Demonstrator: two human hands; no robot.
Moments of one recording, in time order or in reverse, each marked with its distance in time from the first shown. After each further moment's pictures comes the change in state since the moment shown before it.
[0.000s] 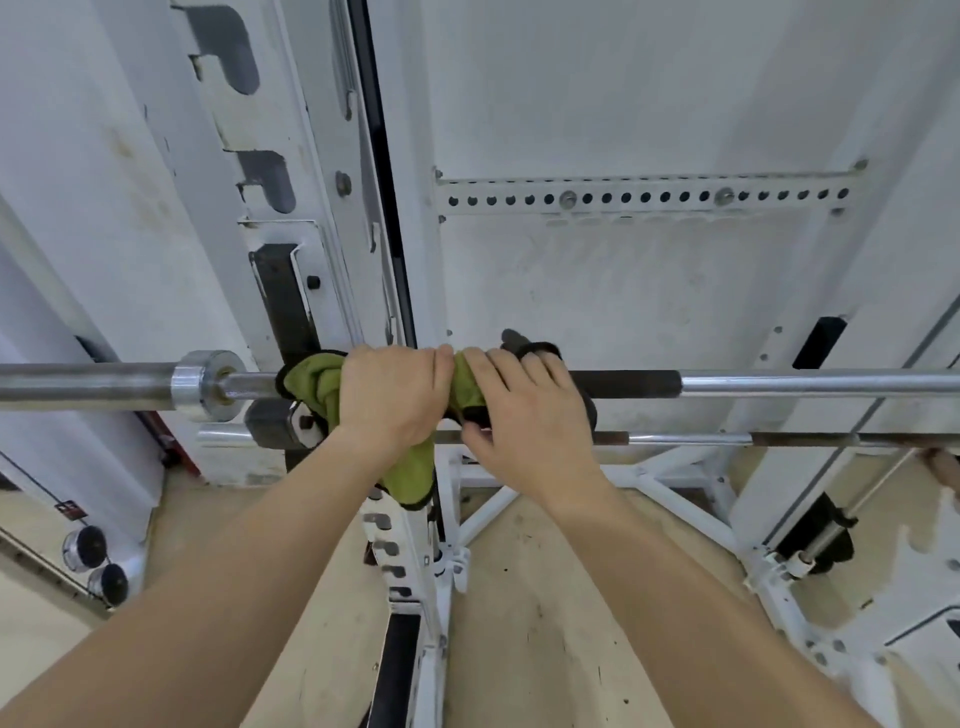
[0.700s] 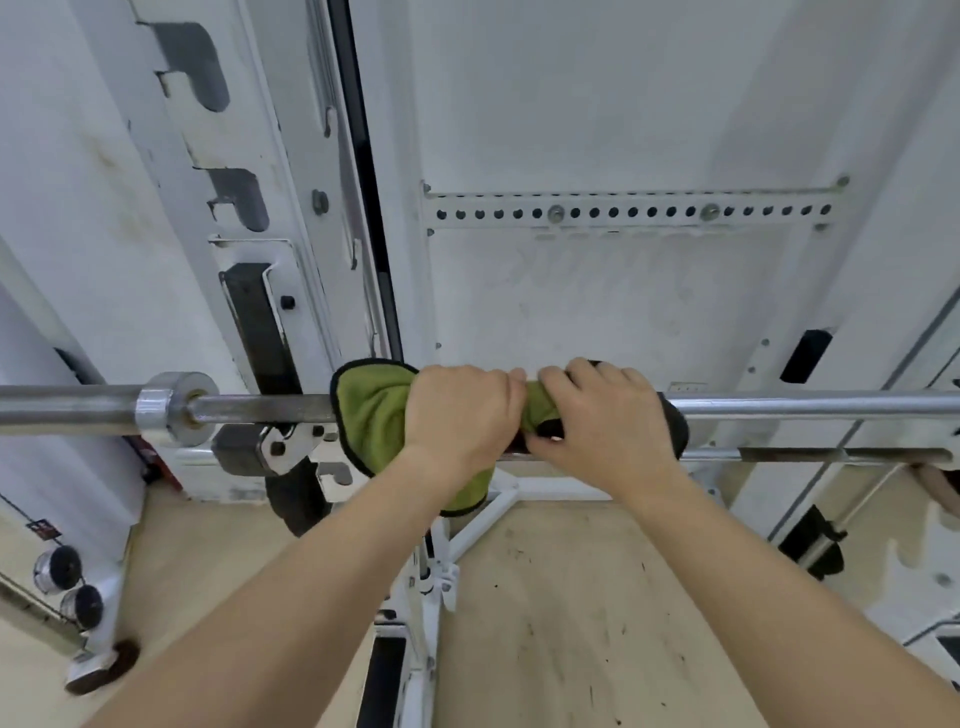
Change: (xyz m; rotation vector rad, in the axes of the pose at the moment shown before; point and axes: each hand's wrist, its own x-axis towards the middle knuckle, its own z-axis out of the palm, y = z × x) left_hand 0.027 0.066 -0.026 -0.115 0.049 0.080; right_hand -0.004 0.081 -0.014 -0.195 -0.063 0.004
